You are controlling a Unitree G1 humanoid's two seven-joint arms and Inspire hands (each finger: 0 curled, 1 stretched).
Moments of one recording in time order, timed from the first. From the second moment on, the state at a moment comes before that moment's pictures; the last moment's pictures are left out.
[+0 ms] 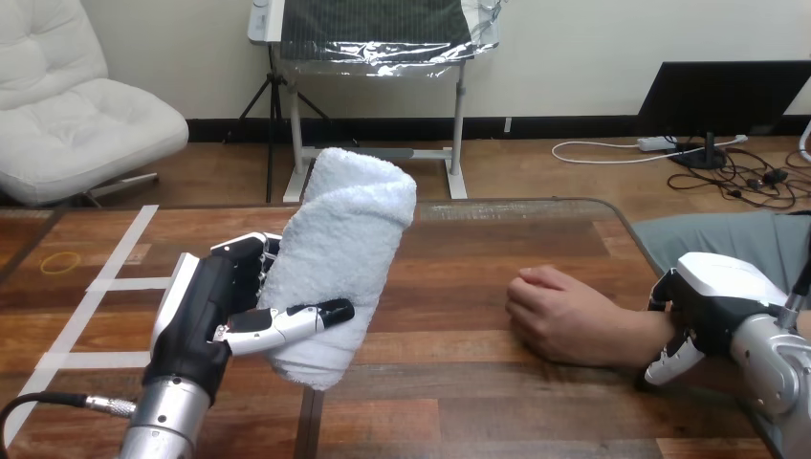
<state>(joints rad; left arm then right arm) 0.04 0.20 0.05 0.07 0.09 -0.15 -0.12 -0.33 -0.66 0.30 0.44 -0.68 0.15 0.20</state>
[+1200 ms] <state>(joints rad) 0.00 0.20 0.05 0.20 0.14 -0.17 -0.10 -0.32 -0.66 0.29 0.44 -0.66 0.17 0.16</state>
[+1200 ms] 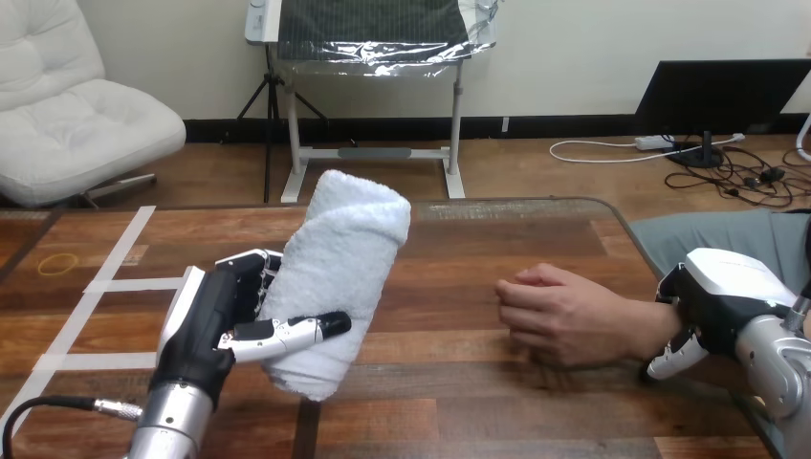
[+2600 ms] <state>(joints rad) -0.05 0.20 0.02 0.24 0.17 -0.19 -0.09 -0.21 -0.67 0.19 0.16 -0.62 0.20 0.19</state>
